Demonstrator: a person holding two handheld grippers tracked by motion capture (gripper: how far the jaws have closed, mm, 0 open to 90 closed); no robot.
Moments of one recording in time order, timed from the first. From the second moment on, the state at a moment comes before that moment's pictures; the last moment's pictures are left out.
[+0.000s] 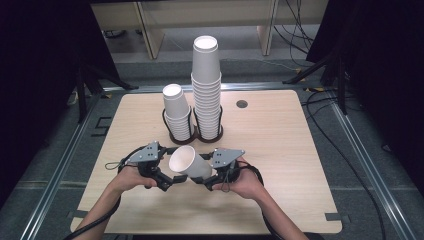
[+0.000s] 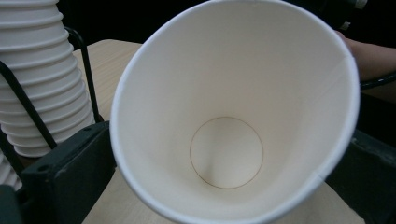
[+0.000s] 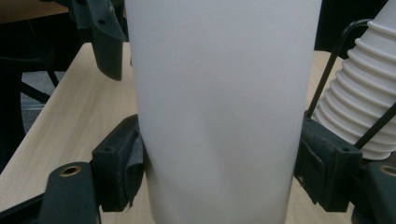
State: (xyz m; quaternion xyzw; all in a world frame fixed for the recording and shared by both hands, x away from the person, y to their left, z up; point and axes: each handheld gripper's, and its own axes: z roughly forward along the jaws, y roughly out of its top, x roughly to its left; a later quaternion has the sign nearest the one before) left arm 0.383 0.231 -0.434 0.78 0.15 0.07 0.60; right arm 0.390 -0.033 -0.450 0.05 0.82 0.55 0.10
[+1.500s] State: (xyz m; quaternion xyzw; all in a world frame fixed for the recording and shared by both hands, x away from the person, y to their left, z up) left arm 0.385 0.226 -0.423 0.77 0.12 0.07 0.62; right arm 0.390 -0.028 -0.451 0.05 0.82 0.57 0.10
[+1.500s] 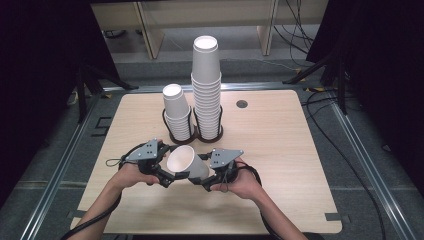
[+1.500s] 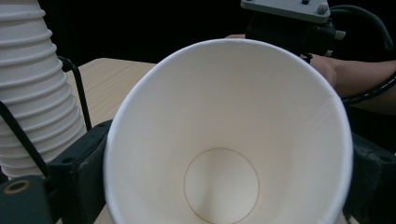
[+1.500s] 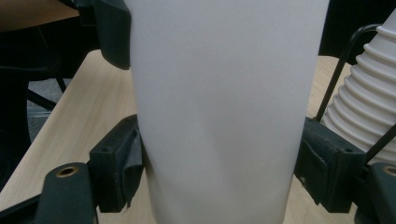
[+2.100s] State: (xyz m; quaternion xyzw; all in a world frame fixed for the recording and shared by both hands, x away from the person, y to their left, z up) left arm 0.382 0.227 -0.419 0.78 0.11 0.09 0.61; right arm 0.391 -0.030 -0.450 0.08 0.82 0.56 0.08
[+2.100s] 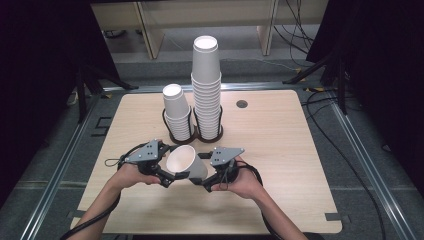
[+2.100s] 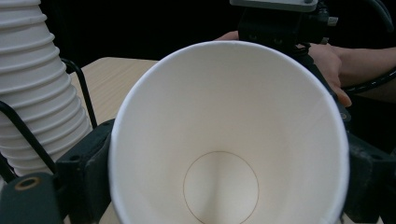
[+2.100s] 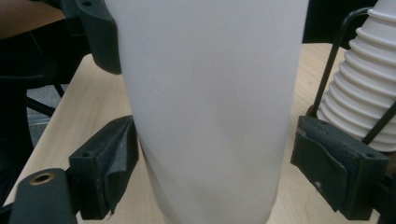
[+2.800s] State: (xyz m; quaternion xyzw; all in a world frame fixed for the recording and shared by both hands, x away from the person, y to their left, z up) left arm 0.379 0.227 -0.412 0.79 0.11 0.12 0.59; right arm 0.385 -0.044 -0.446 0.08 0.83 0.55 0.09
